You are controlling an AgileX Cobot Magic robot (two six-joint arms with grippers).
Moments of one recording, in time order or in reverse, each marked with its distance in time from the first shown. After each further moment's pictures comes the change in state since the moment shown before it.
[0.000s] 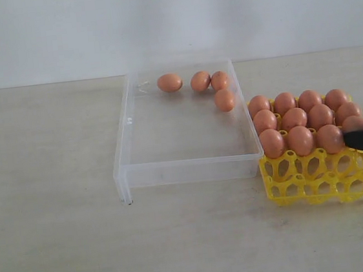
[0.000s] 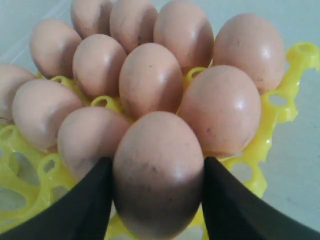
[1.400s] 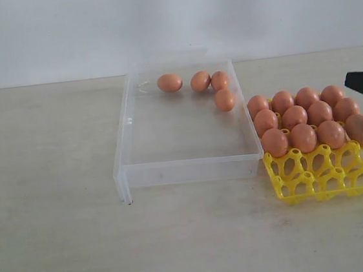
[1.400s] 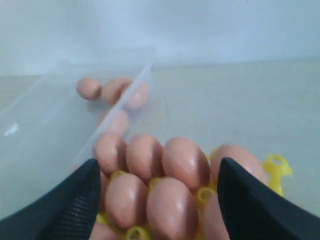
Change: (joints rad) left arm 0.000 0.000 0.000 0.000 0.000 0.000; right arm 0.000 -0.086 0.000 0.232 -0.220 0.052
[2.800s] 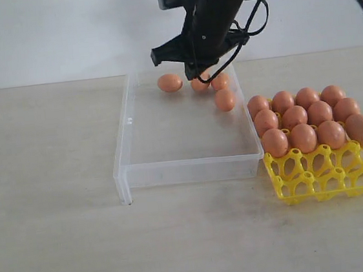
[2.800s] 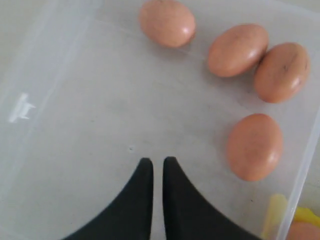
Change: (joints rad) left arm 0.000 0.000 0.000 0.000 0.000 0.000; right arm 0.935 0.381 -1.303 1.267 2.043 -0.720
